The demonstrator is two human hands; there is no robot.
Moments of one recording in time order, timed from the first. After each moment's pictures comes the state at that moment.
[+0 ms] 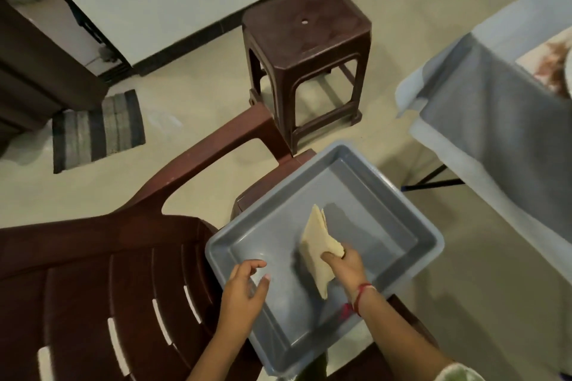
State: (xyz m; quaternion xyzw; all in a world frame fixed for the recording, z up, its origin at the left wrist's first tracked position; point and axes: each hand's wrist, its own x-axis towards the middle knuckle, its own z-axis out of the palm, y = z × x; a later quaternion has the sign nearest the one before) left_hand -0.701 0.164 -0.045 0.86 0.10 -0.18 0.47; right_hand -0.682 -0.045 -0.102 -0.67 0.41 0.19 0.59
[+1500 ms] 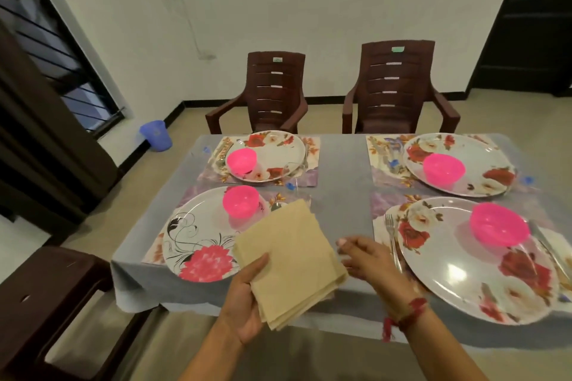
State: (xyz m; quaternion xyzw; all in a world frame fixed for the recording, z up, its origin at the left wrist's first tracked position) left_hand -0.767 -0.408 0.229 0.36 0.00 -0.65 0.67; right_hand -0.930 -0.543 0.225 -0.55 0.44 -0.24 0.67
